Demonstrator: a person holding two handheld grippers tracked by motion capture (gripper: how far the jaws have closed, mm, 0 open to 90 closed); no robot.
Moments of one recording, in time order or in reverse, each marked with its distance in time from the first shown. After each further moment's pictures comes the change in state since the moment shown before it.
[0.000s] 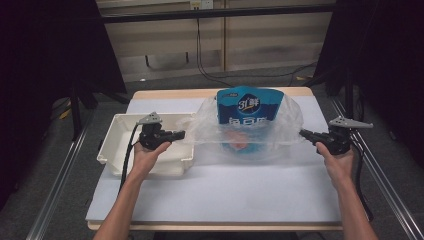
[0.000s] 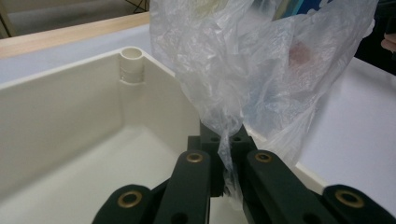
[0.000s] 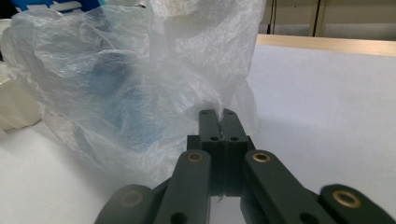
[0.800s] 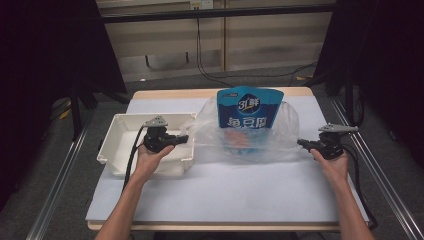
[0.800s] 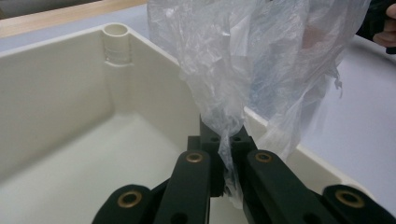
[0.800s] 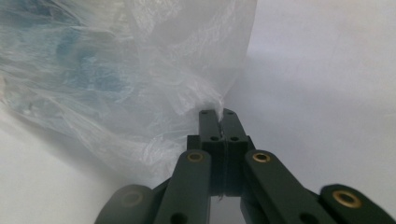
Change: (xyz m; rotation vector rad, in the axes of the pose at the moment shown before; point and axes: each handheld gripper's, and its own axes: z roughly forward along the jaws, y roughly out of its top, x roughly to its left) left arm -0.006 -0.005 0.010 0.056 0.003 0.021; right arm -0.013 -0.028 0.024 0.188 -0.069 -0.015
